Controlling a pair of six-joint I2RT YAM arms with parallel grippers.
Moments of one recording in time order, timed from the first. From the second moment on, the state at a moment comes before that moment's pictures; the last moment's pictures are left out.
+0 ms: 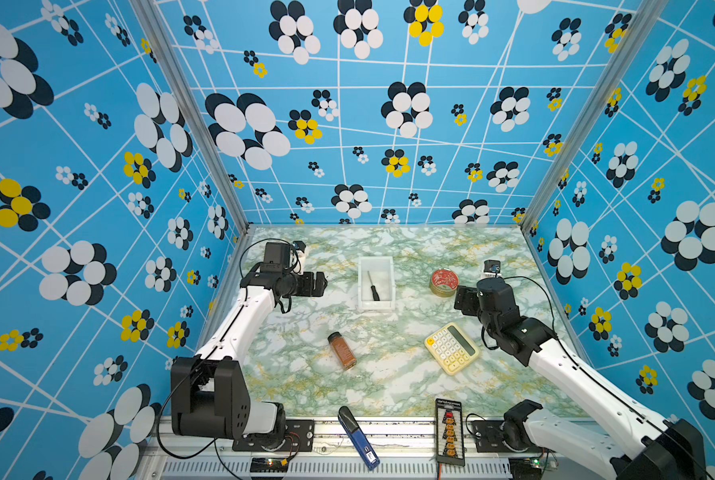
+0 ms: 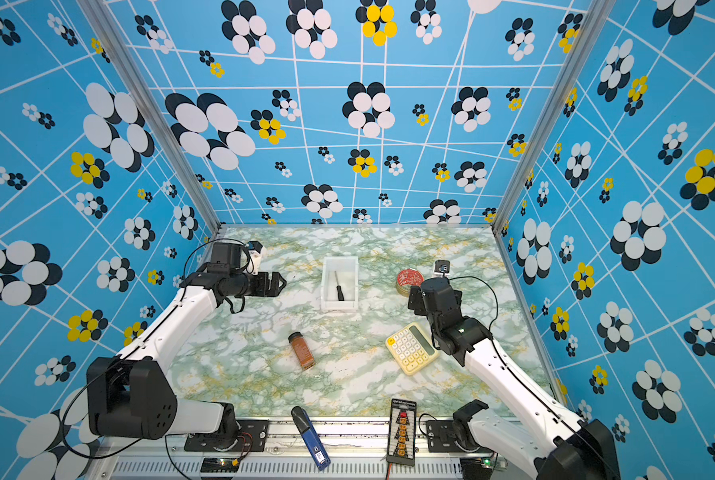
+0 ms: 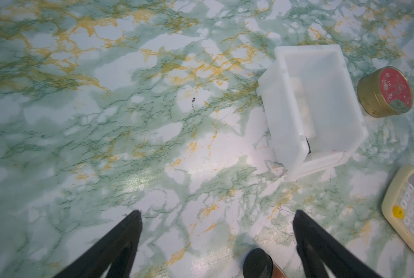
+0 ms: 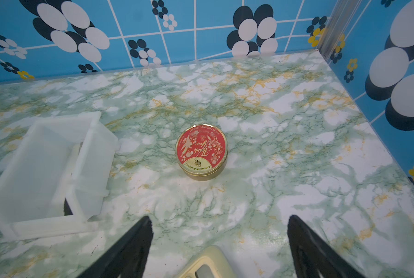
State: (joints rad) left arm -0.06 1.39 1.05 -0.55 0.25 -0.05; right arm 0.45 1.03 0.71 -0.29 0.46 0.31
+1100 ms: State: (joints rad) left arm 0.04 1.46 0.27 0.88 0.09 -0.05; right arm 0.17 1.13 0.33 0.42 0.46 0.04
